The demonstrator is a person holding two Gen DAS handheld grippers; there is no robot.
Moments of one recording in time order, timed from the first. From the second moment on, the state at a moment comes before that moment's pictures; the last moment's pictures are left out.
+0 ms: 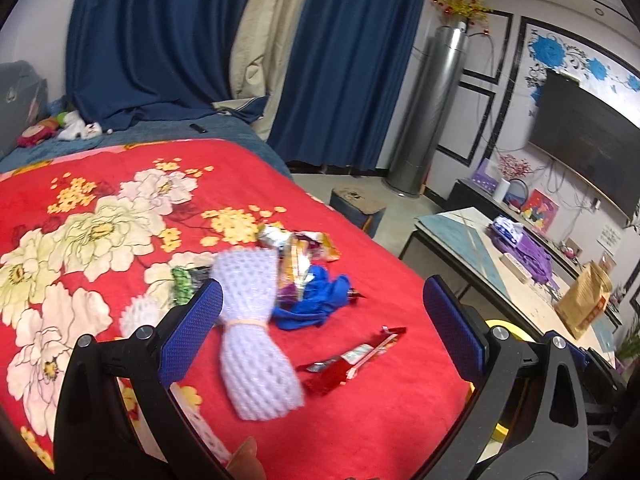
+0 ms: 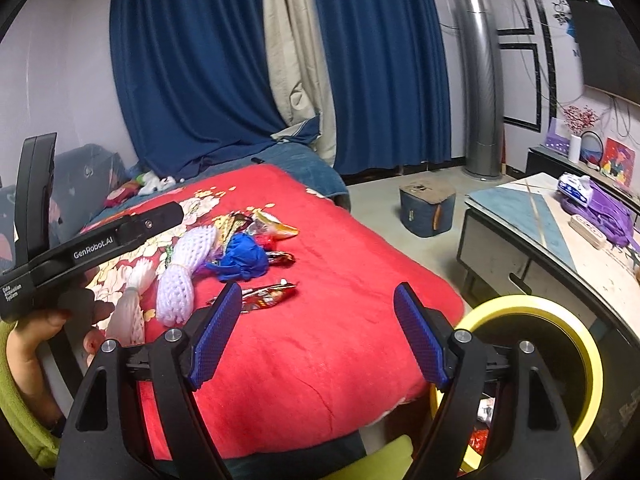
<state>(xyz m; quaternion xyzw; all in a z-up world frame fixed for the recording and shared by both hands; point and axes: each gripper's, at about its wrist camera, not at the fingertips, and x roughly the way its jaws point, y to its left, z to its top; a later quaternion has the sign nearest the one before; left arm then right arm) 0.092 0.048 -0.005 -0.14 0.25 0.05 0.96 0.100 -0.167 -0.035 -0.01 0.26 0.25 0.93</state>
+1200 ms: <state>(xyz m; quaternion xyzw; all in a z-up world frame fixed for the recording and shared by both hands) 0.126 0.086 -0.059 -0.18 0.36 0.02 0.91 0.195 -0.088 -0.095 0.04 0.42 0.29 0.86</state>
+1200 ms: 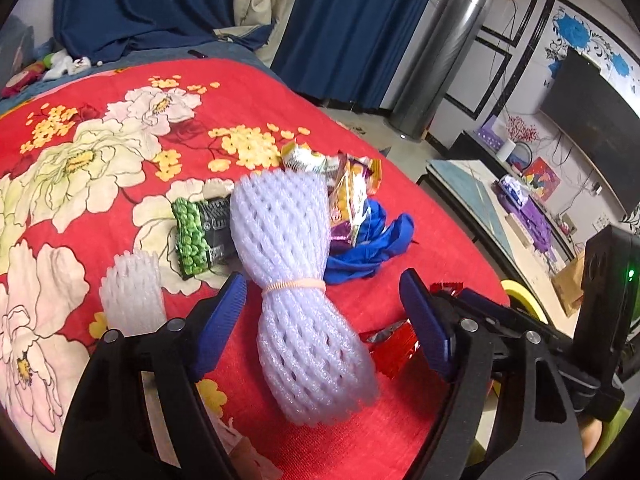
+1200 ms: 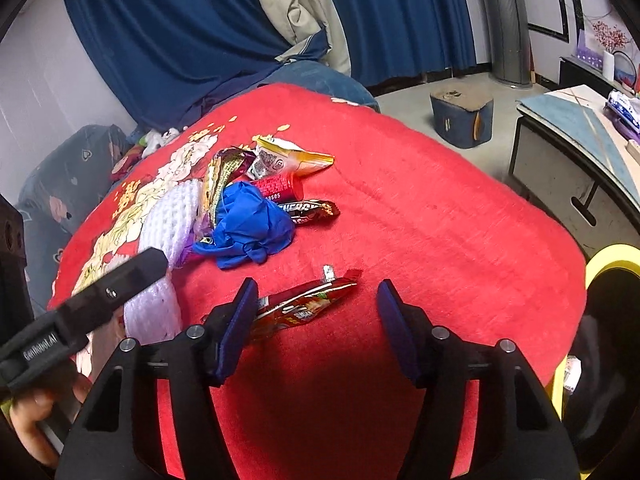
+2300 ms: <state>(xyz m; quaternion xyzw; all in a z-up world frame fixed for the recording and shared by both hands) 0.123 0.095 -0.054 -0.20 0.36 0.02 0.91 0.165 -0.134 -0.077 0.08 0.37 0.30 0.88</state>
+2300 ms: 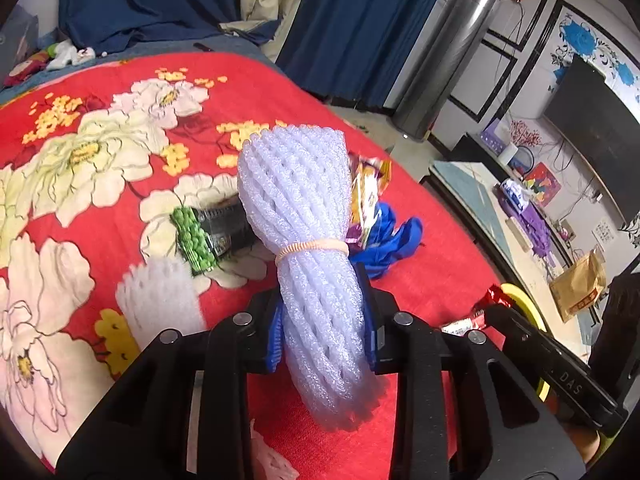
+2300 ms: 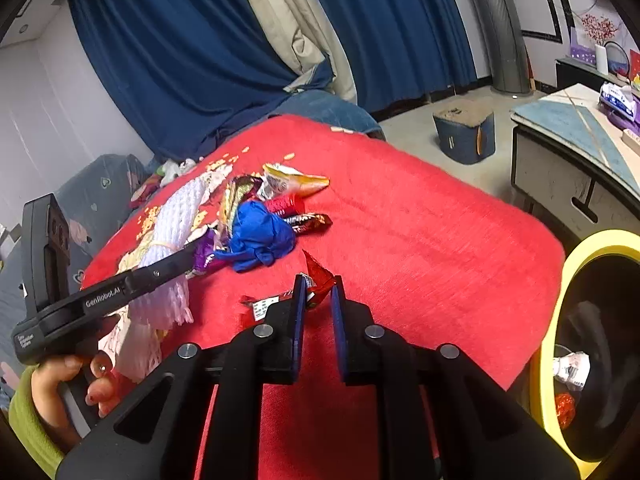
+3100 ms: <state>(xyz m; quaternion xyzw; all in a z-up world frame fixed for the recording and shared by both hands) 0.107 0.027 -0.009 -0.14 0.30 -0.08 0.94 0.136 -0.187 -0.022 0.09 0.28 0.28 0.91</state>
